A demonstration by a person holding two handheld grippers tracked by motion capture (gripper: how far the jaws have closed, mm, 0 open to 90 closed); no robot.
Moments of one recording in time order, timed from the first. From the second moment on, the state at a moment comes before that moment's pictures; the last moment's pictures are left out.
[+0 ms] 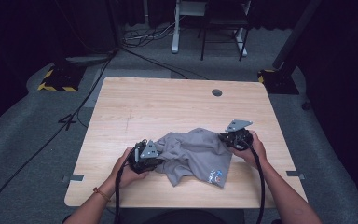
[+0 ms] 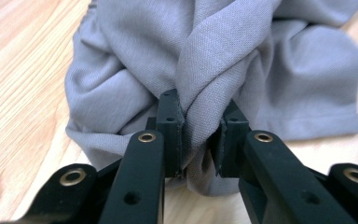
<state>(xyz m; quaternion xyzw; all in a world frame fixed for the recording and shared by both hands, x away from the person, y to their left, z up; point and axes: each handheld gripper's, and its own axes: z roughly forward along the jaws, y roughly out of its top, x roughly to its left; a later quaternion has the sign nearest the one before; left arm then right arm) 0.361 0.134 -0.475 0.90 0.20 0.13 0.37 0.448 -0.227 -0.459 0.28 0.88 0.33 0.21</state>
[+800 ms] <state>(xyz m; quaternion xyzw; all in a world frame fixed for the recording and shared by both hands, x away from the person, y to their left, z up) 0.354 0.122 -0.453 0.88 0.22 0.09 0.41 0.377 -0.202 -0.467 0.13 0.93 0.31 0.15</state>
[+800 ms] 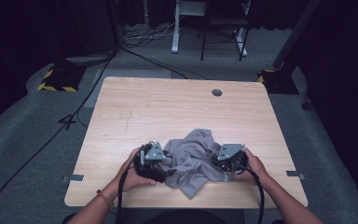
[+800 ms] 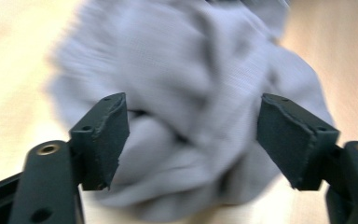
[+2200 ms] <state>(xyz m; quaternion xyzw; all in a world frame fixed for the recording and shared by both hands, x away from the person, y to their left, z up) 0.423 0.091 -0.490 0.89 0.24 0.05 0.38 0.427 -0.266 -0.485 0.34 0.85 0.36 0.16</state>
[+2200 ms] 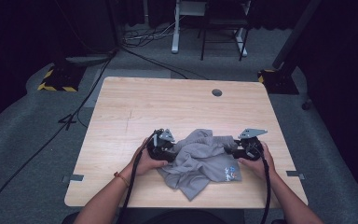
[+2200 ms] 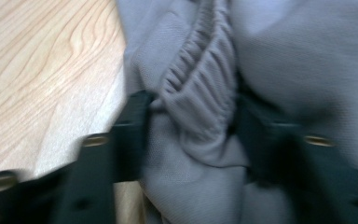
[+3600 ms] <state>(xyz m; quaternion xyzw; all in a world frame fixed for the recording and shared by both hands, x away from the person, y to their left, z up) 0.497 0.119 -0.406 0.83 0.31 0.27 0.38 0.499 -0.229 -0.400 0.33 0.79 0.41 0.31</state>
